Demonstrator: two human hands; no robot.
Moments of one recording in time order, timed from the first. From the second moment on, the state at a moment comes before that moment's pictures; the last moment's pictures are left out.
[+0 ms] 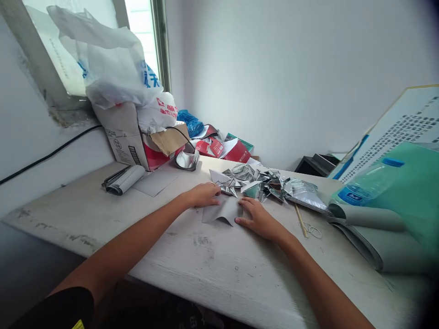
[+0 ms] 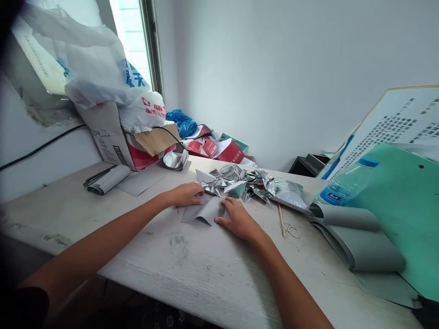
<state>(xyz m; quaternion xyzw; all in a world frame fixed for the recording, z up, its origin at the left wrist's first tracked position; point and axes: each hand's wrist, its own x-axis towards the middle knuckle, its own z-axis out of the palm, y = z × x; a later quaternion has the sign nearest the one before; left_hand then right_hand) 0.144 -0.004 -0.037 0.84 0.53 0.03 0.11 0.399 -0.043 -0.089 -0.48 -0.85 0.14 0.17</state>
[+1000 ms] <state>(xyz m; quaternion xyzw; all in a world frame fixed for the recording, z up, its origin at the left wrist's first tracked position) 0.139 -0.028 -0.050 0.86 0.50 0.03 0.10 0.403 -0.040 -0.086 -0.48 -0.85 0.15 0.17</state>
